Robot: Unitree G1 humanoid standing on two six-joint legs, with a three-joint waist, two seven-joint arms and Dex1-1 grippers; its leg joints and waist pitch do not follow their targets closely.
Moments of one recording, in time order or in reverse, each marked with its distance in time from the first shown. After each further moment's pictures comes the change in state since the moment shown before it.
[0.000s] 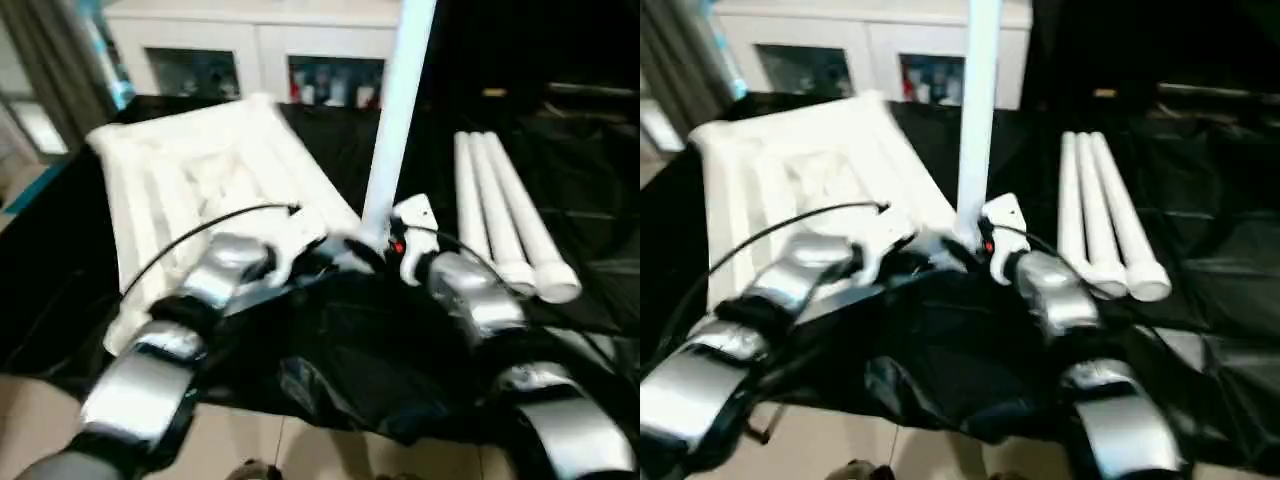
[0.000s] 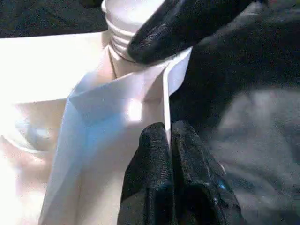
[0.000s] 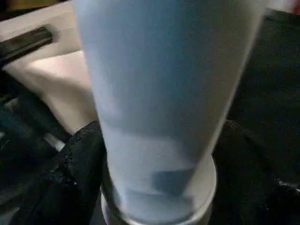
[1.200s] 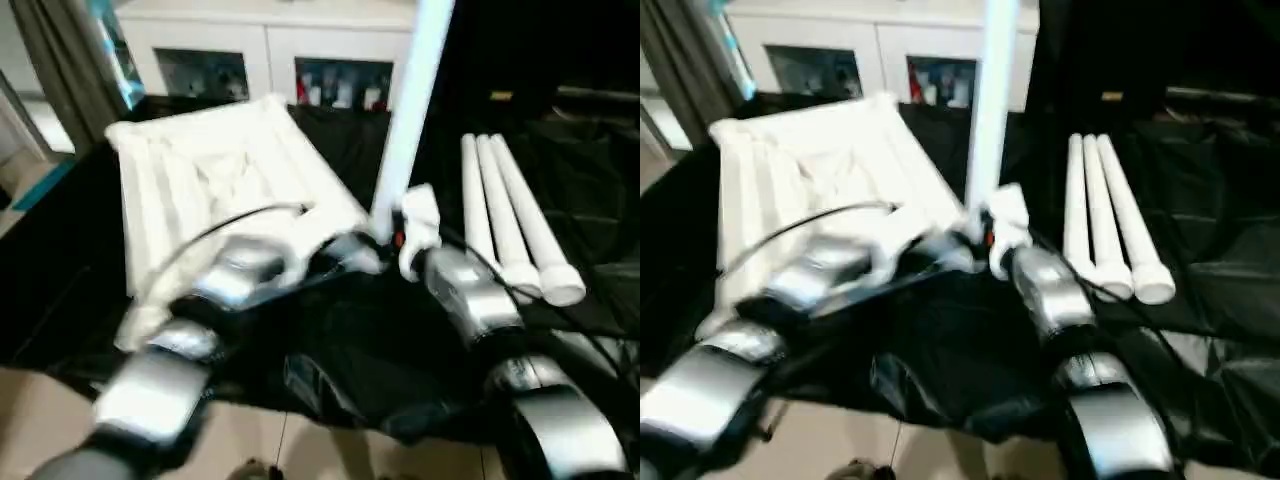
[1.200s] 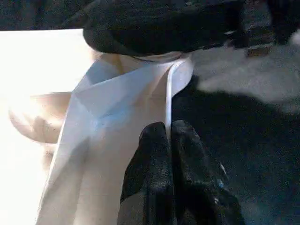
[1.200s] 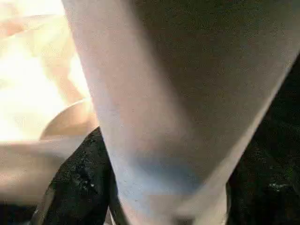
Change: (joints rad) left arm -0.146 -0.203 0.015 0.147 0.044 0.179 0.435; right arm -0.119 0.163 -0.127 0.154 -0.024 0.084 -0.636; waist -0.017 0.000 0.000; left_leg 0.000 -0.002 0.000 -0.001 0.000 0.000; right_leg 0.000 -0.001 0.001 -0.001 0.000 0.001
